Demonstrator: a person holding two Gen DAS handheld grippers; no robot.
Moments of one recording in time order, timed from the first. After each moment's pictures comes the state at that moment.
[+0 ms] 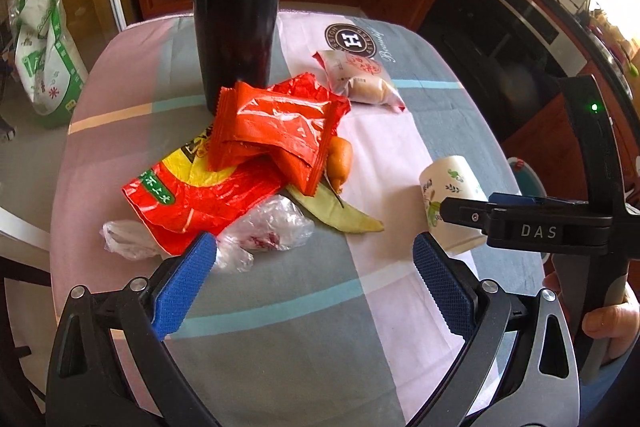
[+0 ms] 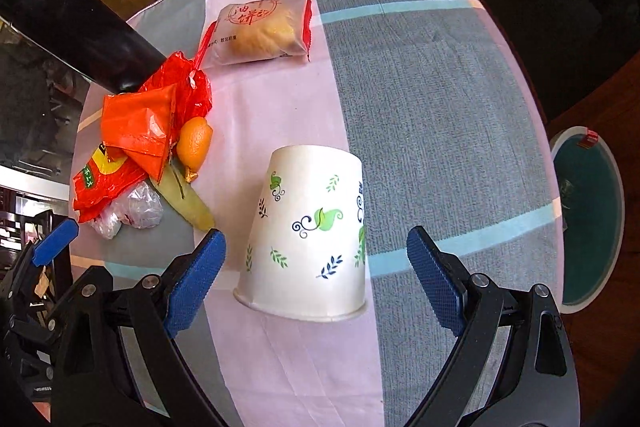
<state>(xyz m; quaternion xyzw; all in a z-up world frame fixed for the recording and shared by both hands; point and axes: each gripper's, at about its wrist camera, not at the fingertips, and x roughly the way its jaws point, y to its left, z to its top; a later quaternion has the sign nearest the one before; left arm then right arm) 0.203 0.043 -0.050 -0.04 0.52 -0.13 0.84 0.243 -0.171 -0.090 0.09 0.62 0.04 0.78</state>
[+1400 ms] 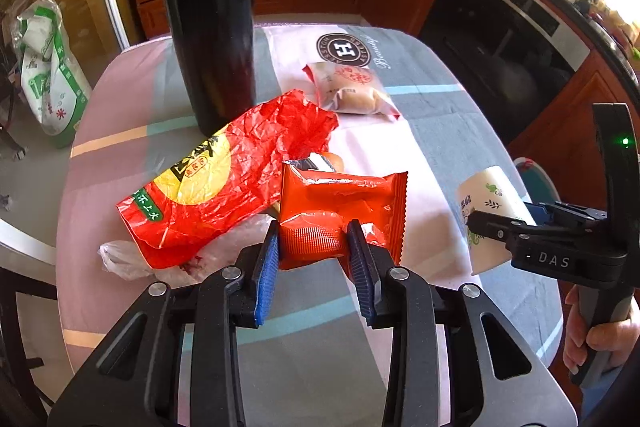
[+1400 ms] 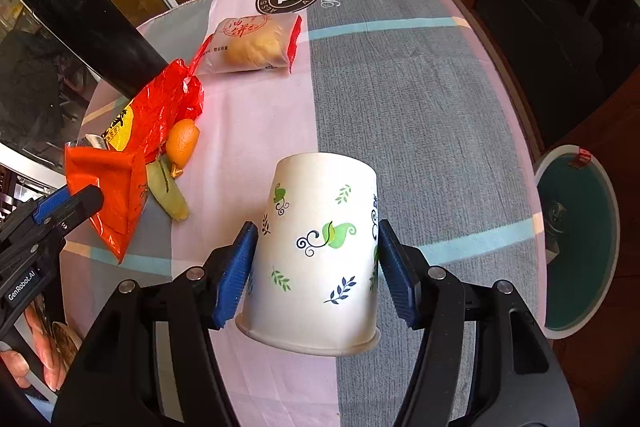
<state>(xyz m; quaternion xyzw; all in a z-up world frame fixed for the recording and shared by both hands) 0.200 0.014 -0.047 -0.01 0.50 -0.12 0.86 0.221 -0.198 -0.084 0.06 0.57 0.06 0.82</state>
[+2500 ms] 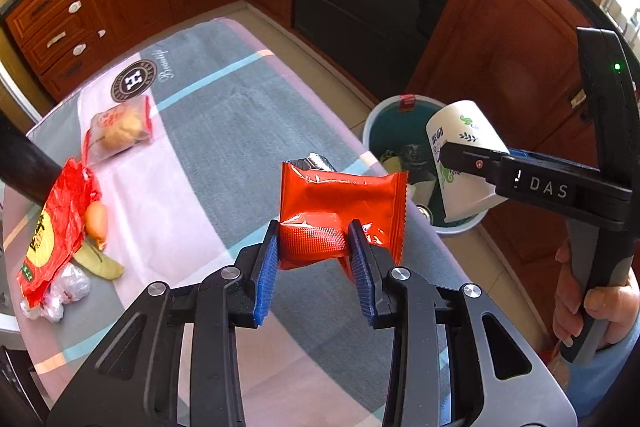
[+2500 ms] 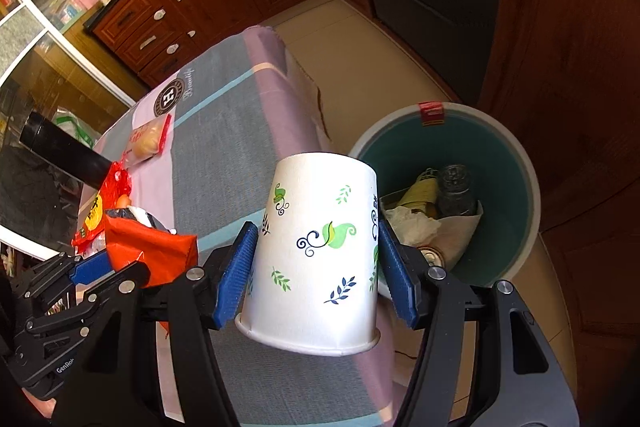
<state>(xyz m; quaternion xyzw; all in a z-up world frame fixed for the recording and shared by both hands) 0.158 -0.216 -0.030 0.11 0.51 -0.26 0.82 0.139 -0.404 -0.057 0.20 0.49 -0.03 0.85</state>
